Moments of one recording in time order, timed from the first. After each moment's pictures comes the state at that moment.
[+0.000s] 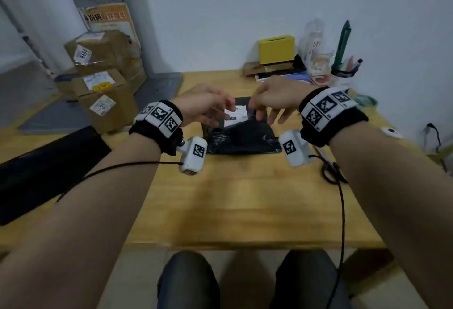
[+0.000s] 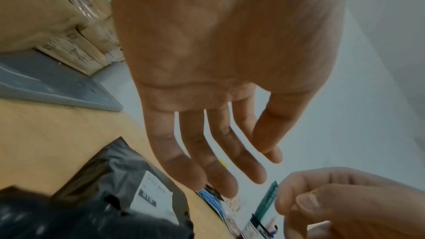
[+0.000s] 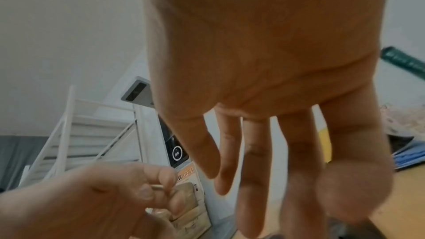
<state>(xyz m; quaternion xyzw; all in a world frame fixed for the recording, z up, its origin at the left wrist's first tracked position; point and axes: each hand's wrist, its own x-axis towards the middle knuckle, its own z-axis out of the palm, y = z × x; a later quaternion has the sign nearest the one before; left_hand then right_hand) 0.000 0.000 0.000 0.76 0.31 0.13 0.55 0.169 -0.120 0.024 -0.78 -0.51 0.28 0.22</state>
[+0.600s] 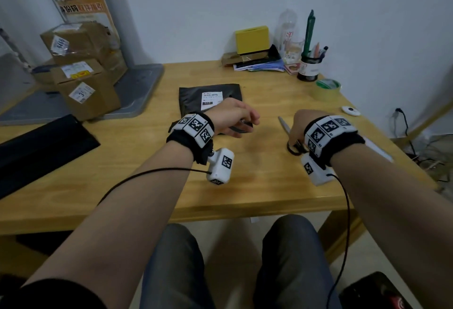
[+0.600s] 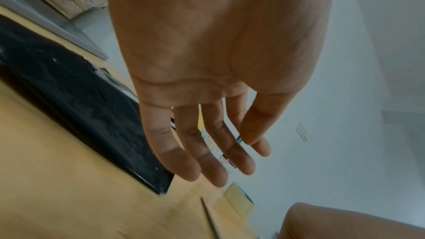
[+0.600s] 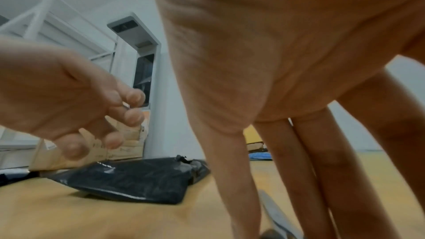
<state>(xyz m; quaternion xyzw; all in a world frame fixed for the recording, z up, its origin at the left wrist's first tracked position) 0.060 -0.110 -0.044 0.76 0.30 0.07 0.57 0.231 -0.229 -0.068 -0.92 -0.38 0.09 -0.02</state>
